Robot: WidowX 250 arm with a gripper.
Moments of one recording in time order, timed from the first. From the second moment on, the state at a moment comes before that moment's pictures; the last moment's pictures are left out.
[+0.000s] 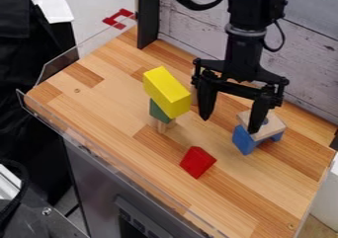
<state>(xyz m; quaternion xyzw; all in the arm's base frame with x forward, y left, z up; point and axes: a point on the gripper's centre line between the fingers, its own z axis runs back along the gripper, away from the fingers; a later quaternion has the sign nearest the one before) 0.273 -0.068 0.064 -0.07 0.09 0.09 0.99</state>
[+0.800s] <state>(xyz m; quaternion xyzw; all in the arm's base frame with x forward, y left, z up) 0.278 -0.079 0.068 -0.03 0.08 0.03 1.00</state>
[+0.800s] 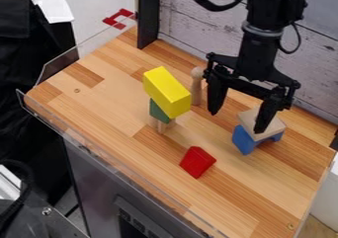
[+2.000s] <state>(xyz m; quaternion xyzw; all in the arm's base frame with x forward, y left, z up) 0.308 -0.087 0.050 0.03 0.06 -0.07 1.00</state>
